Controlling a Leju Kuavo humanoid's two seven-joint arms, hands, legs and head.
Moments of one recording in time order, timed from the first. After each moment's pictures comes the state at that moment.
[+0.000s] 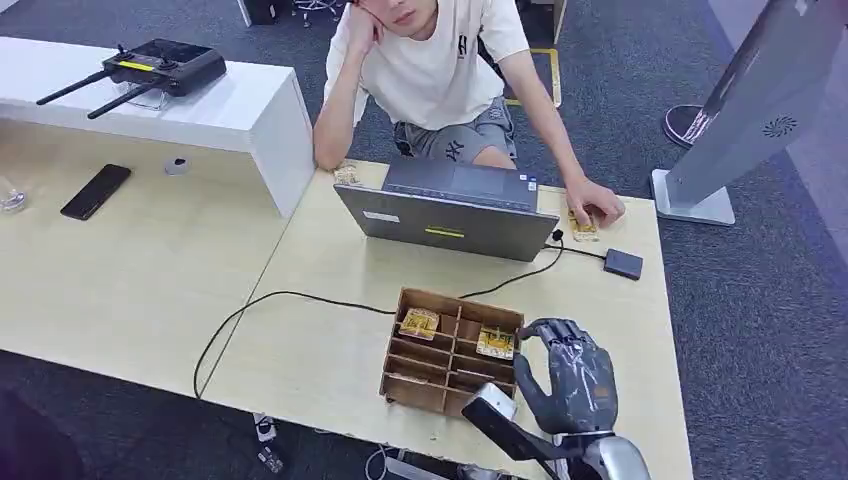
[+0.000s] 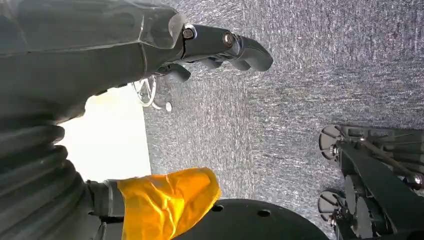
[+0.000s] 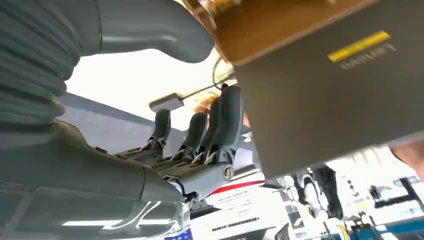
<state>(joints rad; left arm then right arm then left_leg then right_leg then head) -0.04 -0.18 1.21 -0.24 -1.29 -0.07 0.09 -0.02 -0.09 0.56 -1.55 1.07 -0.30 0.13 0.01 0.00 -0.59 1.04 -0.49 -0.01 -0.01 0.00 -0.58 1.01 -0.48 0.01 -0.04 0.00</state>
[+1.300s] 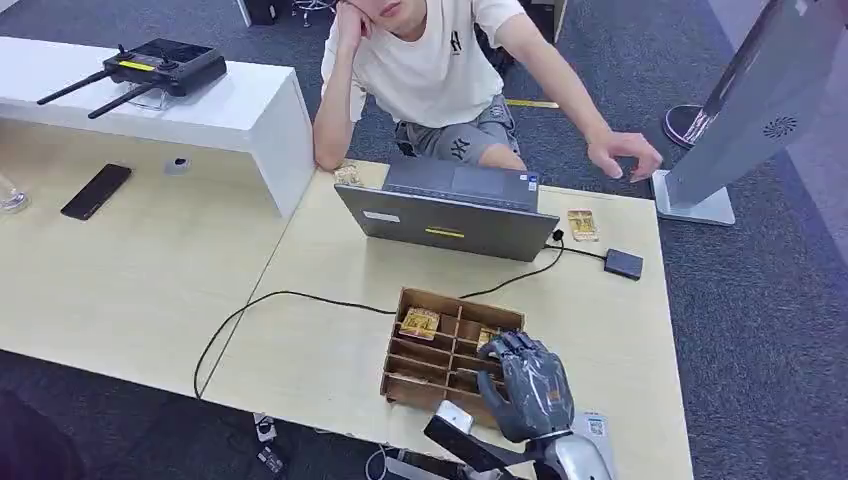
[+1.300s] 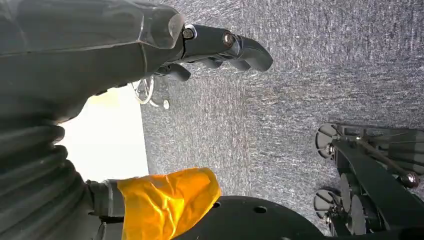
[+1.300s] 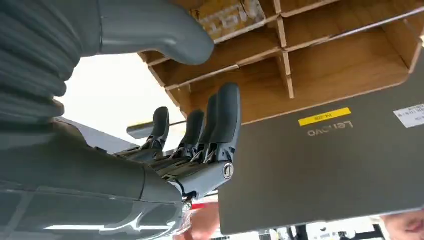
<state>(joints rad) -0.04 -0.18 1.22 -0.24 -1.30 -0.07 0.08 -0.09 -0.09 0.70 -1.39 1.08 -0.29 0.15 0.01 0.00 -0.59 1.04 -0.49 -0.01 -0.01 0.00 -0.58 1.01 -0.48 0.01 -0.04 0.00</state>
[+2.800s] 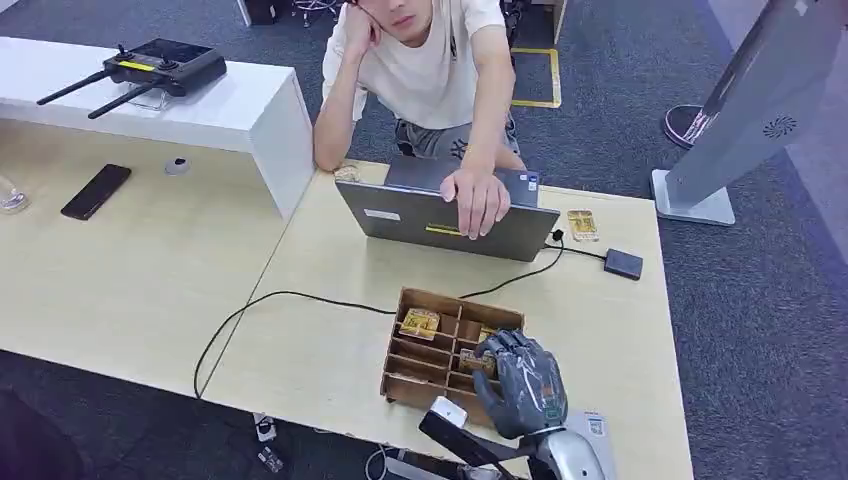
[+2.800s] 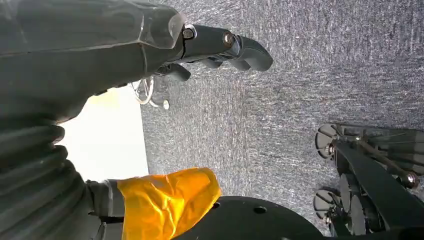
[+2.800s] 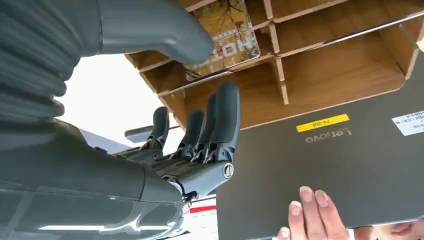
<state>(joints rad) -0.04 -0.18 1.22 -0.24 -1.30 -0.07 0.08 -0.10 -0.06 0.70 -1.35 1.08 -0.29 0.16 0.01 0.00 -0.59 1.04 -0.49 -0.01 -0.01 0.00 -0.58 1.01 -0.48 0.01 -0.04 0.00</state>
